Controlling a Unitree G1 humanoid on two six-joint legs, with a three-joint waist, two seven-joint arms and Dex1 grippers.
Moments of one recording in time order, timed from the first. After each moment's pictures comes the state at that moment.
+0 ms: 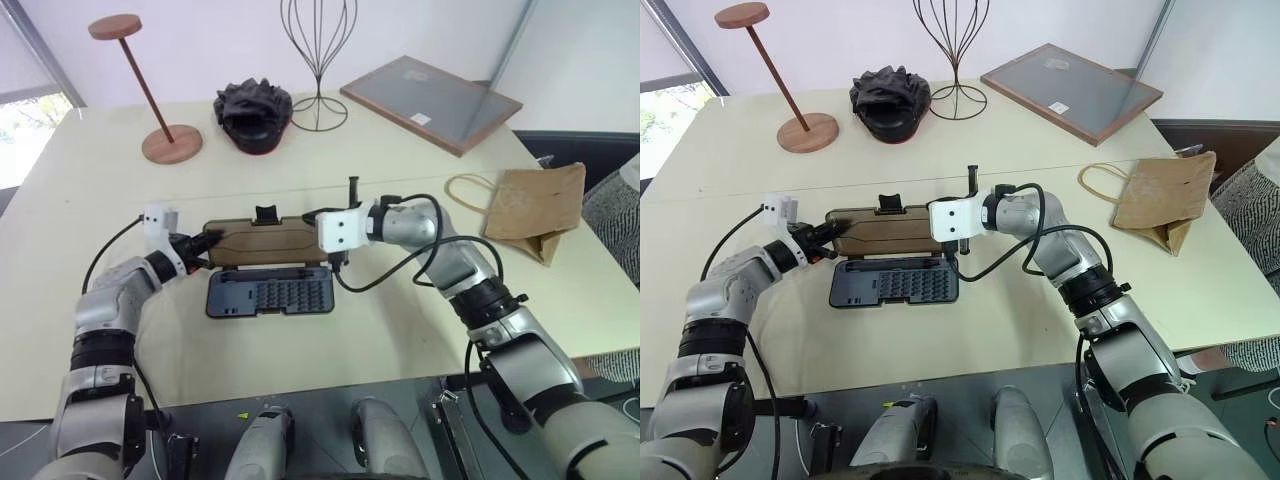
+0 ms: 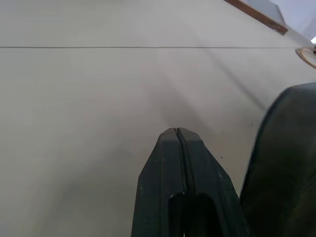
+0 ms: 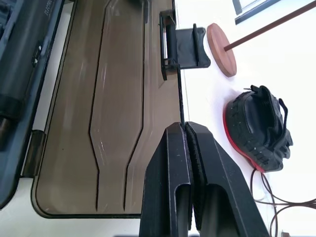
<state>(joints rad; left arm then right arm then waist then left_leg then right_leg) -0.51 0.52 0.22 0.48 -0.47 0.45 -0.81 -0.83 -0.40 0.39 0.29 -0.38 -0.23 0.79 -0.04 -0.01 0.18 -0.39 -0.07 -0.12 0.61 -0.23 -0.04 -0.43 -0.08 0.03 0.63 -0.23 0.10</state>
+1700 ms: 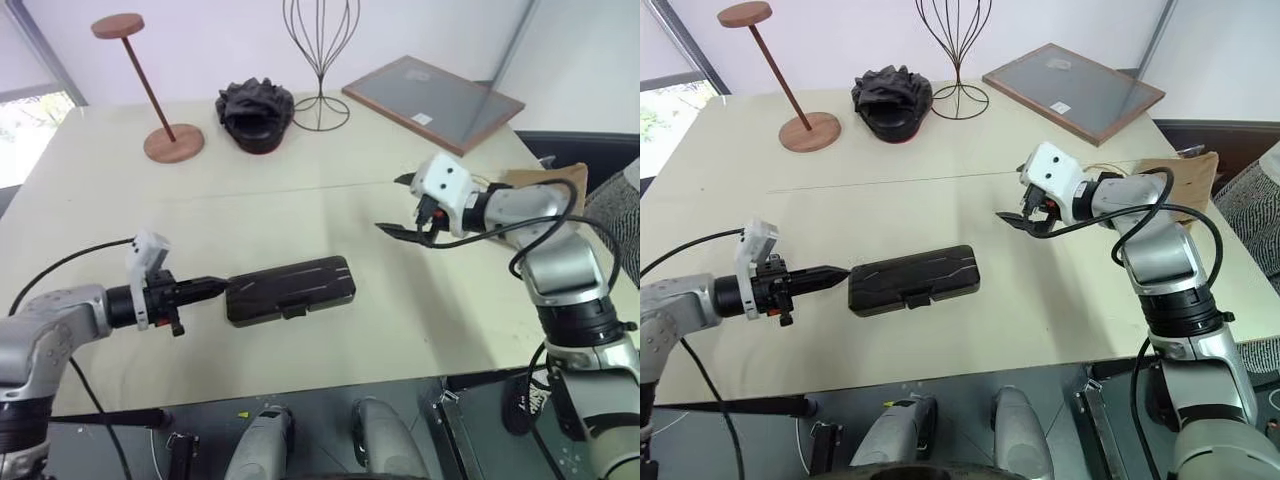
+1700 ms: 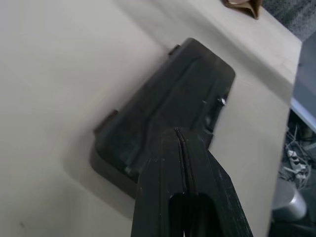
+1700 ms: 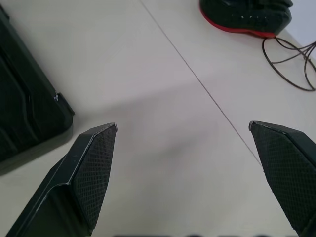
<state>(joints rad) -0.04 0.83 0.33 -0.31 -0.77 0.94 -1.00 -0.68 -0.65 0.11 -0.10 0.04 0.54 0.94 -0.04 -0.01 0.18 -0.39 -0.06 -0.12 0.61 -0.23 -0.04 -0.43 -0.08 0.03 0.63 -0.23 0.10</state>
